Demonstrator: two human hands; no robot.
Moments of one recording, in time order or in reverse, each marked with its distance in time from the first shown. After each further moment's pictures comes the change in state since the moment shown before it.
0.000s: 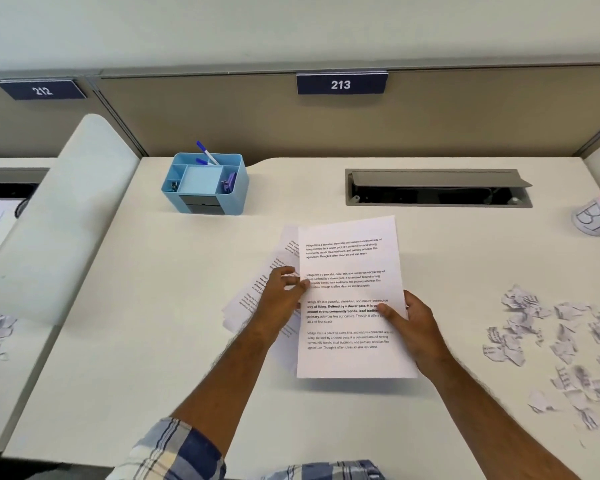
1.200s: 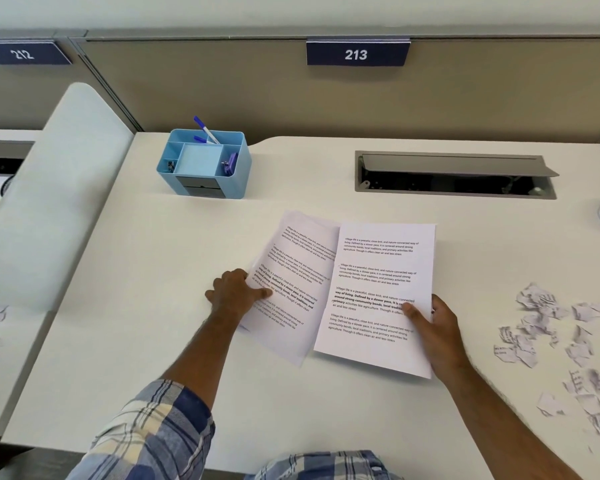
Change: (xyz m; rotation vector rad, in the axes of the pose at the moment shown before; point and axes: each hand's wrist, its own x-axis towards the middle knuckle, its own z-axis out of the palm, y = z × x) left_hand 0.063 -0.047 -0.087 0.951 0.209 -0.183; right_hand 0.018 0.038 -0.025 -0.026 0.166 0.025
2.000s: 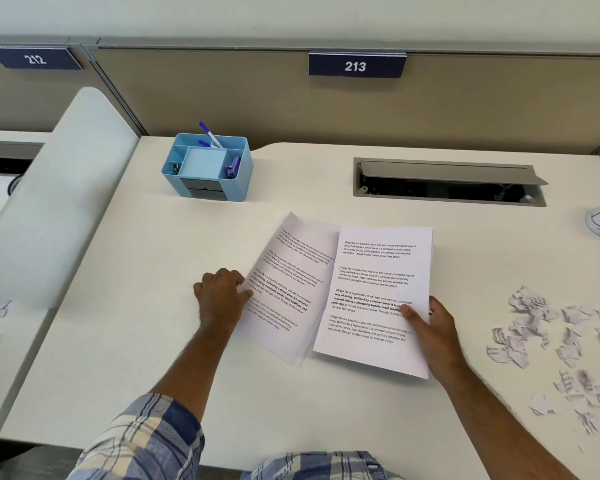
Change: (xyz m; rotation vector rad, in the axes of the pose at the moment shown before) left_hand -0.028 -0.023 -0.008 0.100 0.292 0.203; right_hand -0.007 -0.005 -0.003 -0.030 0.013 -0.014
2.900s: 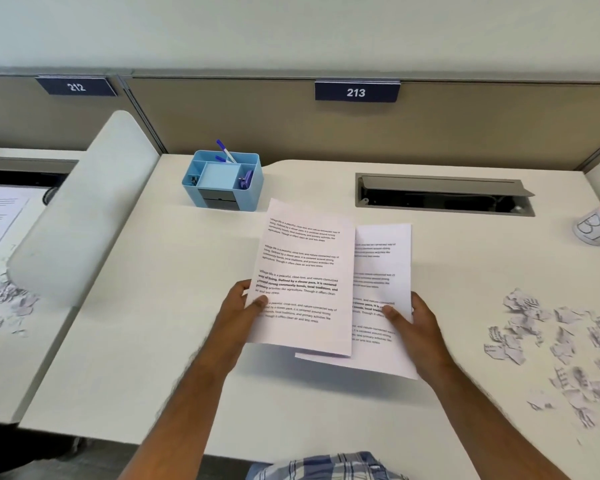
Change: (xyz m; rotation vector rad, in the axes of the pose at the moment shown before) left_hand -0.096 0.019 -0.059 -1.222 -0.243 -0.147; right_hand -0.053 -0.042 0.030 0.076 -0.136 -0.052
